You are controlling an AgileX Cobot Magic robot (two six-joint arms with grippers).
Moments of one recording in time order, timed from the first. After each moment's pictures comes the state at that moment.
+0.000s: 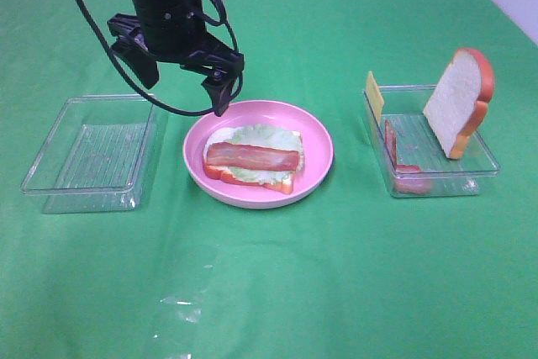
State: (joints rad) left arm -0.51 2.21 -1.97 0.05 1.20 -0.06; right arm 0.05 0.00 -0.46 0.09 1.10 -0.04
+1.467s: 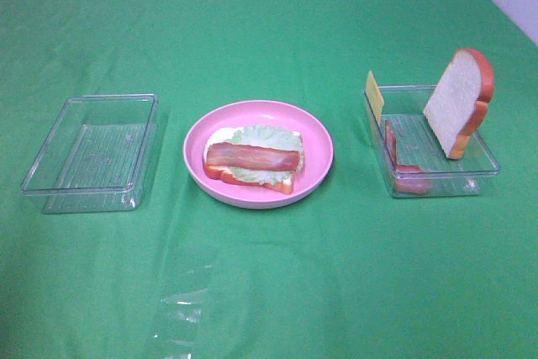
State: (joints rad) left arm 0.00 0.83 -0.85 0.04 1.17 -0.11; right arm 0.05 0.00 -0.46 0.09 1.10 -0.04
